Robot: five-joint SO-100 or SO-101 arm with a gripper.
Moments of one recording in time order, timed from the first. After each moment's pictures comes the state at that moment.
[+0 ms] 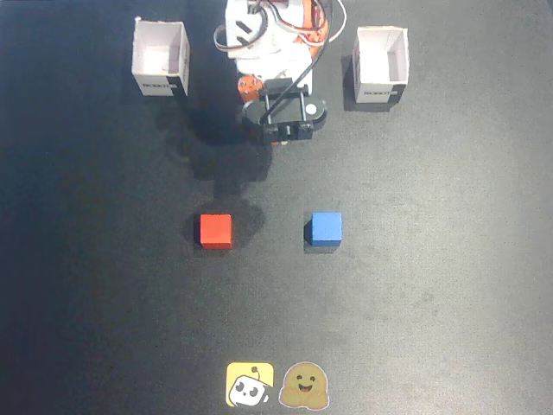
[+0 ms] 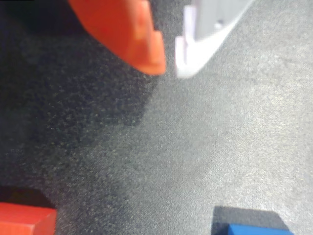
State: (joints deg) arm -1.8 176.6 165.0 72.1 80.7
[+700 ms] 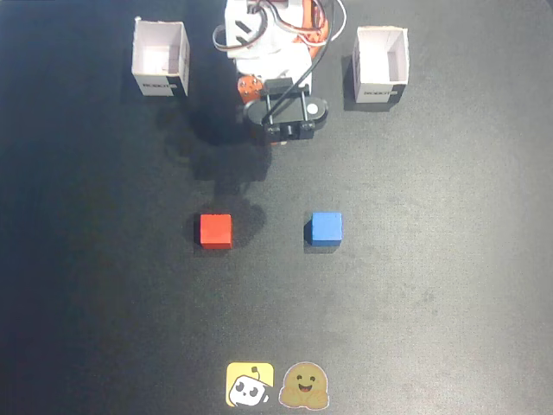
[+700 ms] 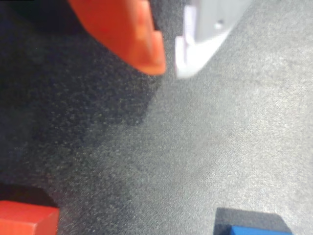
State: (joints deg) arm -1.4 176.6 165.0 72.1 79.3
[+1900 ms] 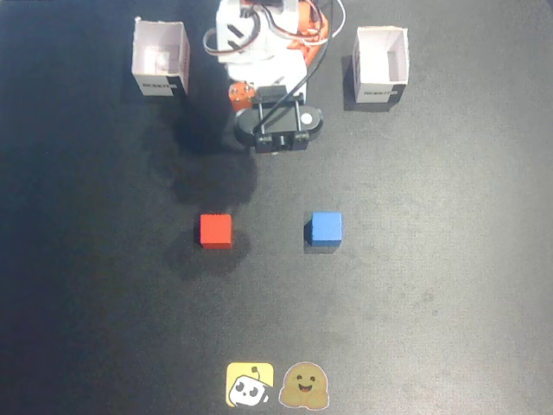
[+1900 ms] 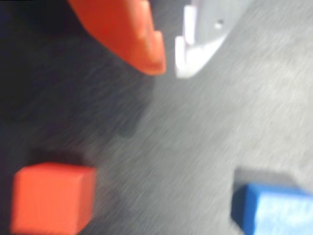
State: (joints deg) arm 1.3 159.0 150.2 68.5 76.7
